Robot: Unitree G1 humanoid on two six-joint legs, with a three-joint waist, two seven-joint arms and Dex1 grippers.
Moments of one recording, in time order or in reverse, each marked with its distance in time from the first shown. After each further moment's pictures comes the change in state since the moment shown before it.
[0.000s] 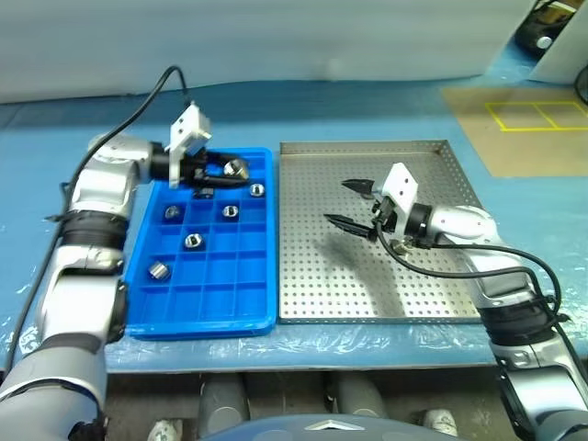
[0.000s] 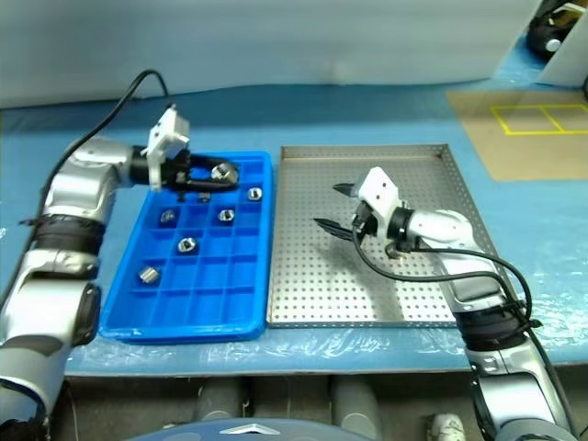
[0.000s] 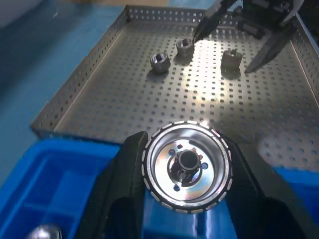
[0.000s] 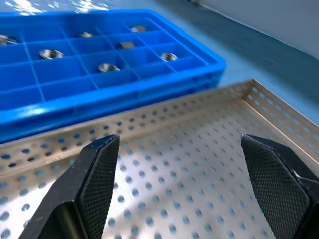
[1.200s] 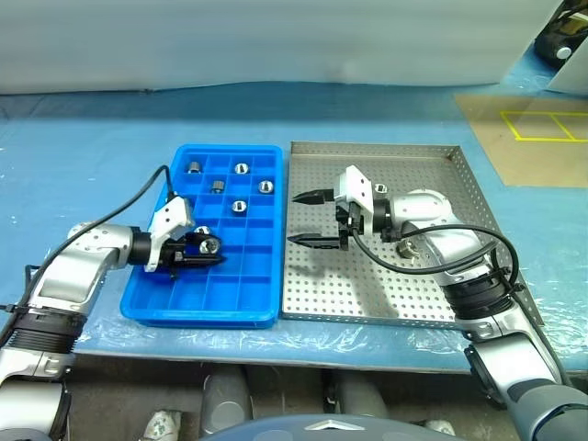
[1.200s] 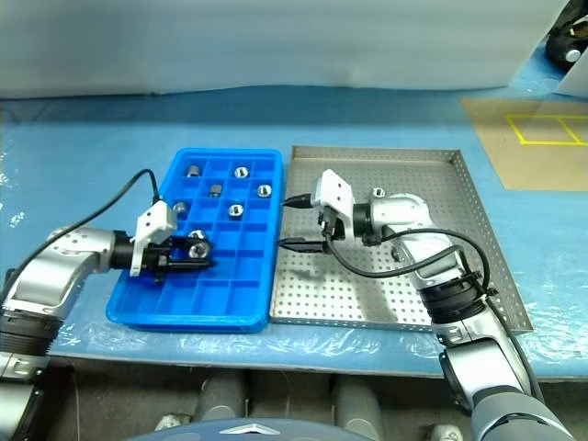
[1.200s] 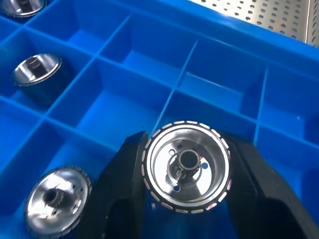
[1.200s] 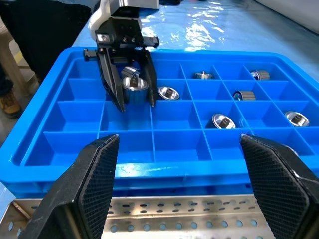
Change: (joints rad) left arm 0.520 0.164 -0.020 -0.385 -0.125 0.093 0.205; right arm -0.141 0.088 0.116 0.085 0.012 0.006 0.248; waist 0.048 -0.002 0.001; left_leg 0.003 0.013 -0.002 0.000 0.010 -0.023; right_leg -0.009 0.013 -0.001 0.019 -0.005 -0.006
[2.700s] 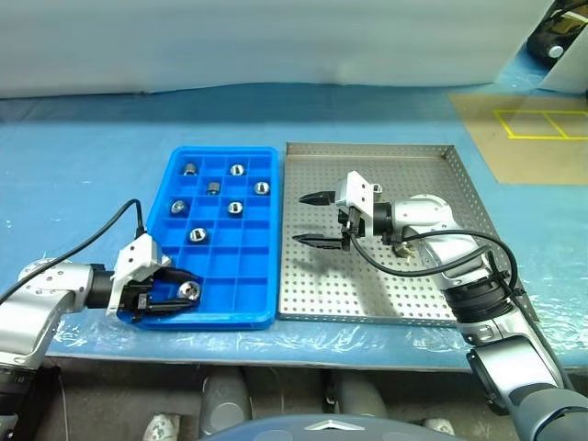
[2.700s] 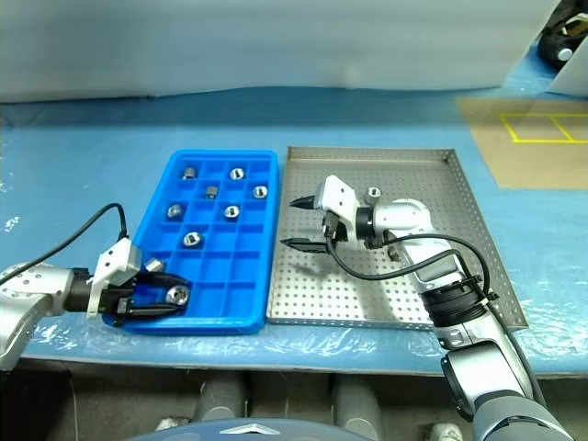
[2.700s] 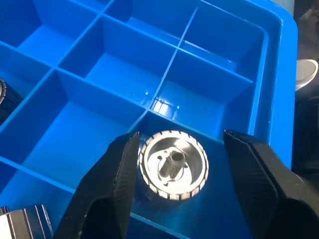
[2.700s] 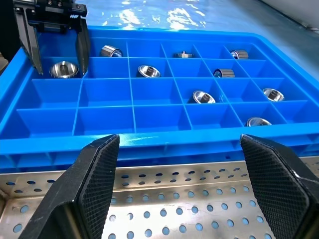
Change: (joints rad) left arm 0.322 0.122 0.106 -0.157 -0.082 -0.060 -0.040; right arm 0.022 -0.001 0.000 0.041 -0.056 -0.063 -0.033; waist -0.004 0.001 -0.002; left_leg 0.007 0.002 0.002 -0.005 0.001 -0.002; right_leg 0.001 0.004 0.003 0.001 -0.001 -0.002
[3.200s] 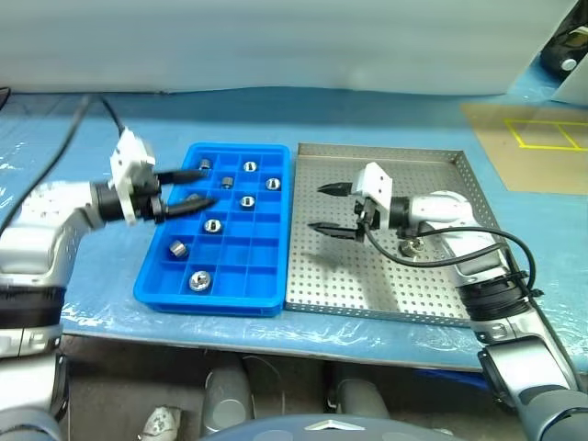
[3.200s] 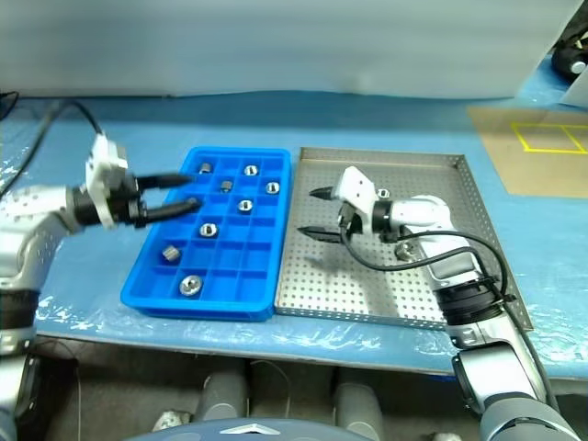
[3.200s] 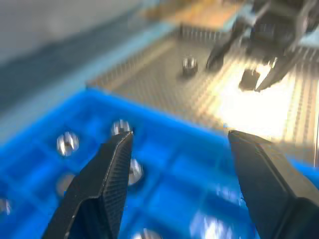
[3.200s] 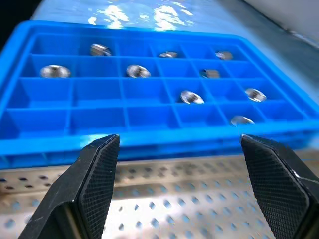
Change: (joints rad) left arm -0.539 -0.126 0.059 0.131 -0.145 0.132 0.108; right arm 0.009 -0.074 -0.085 0.019 -0.003 -0.002 -0.049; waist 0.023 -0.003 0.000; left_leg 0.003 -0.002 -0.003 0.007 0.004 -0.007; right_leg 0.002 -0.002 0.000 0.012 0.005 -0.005
